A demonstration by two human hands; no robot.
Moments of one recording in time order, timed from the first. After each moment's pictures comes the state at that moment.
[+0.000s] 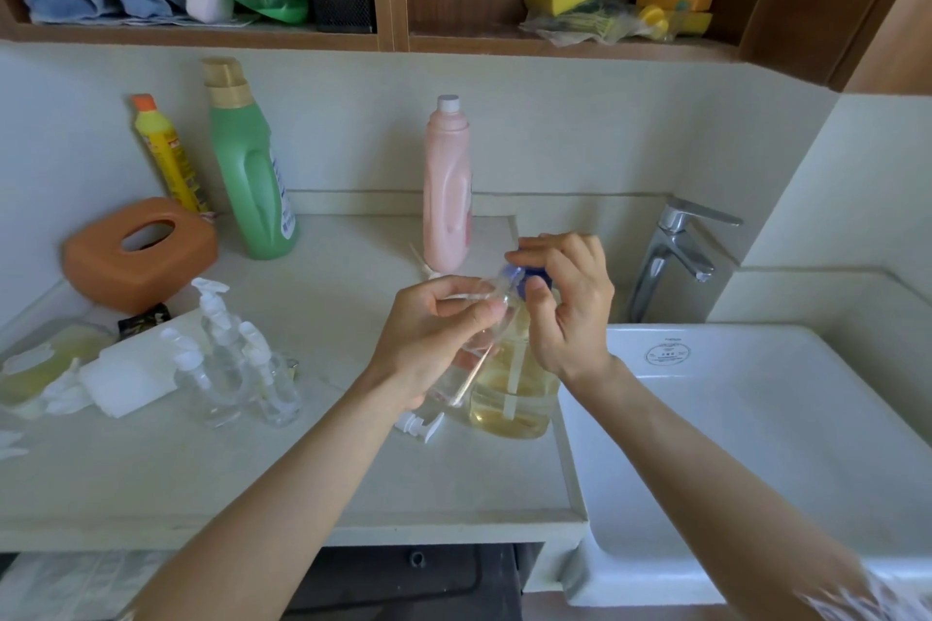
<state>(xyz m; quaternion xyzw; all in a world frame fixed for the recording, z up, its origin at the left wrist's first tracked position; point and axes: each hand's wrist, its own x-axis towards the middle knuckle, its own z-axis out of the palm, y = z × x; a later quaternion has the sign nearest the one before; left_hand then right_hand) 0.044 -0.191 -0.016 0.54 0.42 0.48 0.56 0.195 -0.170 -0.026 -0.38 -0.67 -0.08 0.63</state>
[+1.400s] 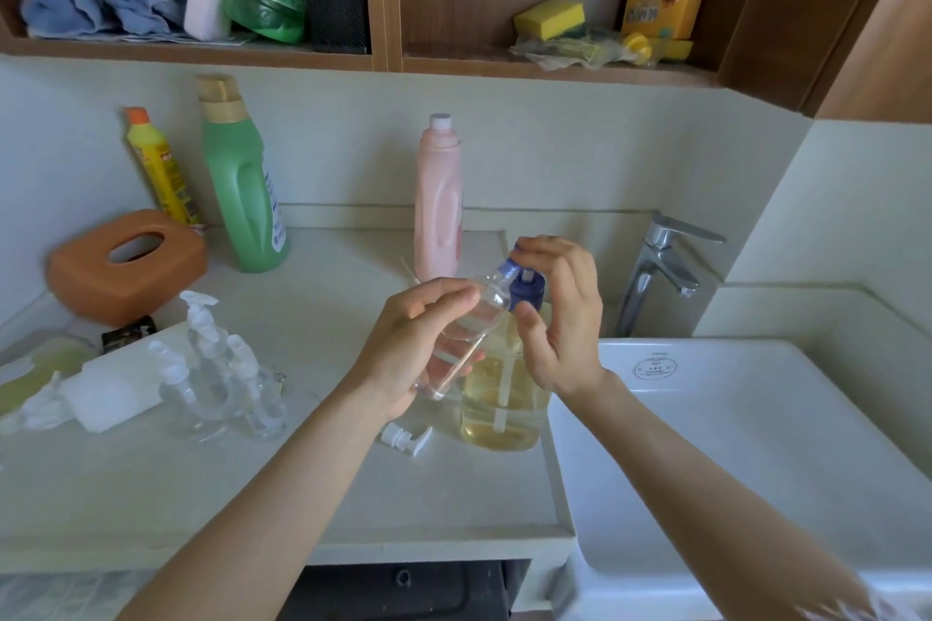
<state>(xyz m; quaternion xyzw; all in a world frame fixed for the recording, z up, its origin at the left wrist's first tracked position) 0.039 -0.192 0.000 0.51 0.40 0.47 0.60 0.201 -0.170 -0.019 -0.35 -0.71 -0.09 0.60</state>
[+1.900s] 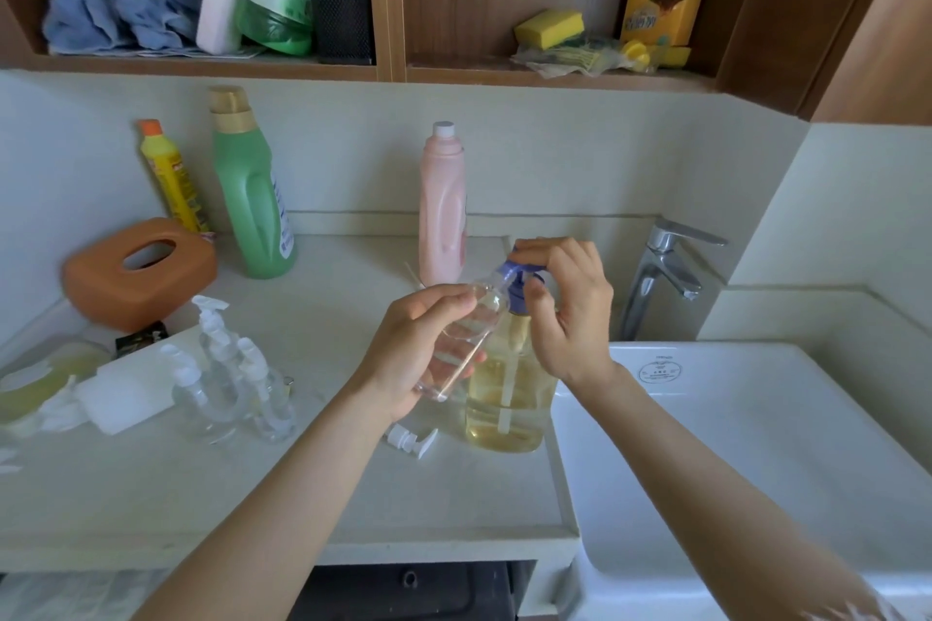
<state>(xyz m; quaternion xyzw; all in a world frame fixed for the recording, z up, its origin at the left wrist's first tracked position) 0.039 -0.193 -0.004 0.49 0.39 0.48 0.61 0.201 -0.179 -0.005 -0.39 -0.68 -0.04 0.62</state>
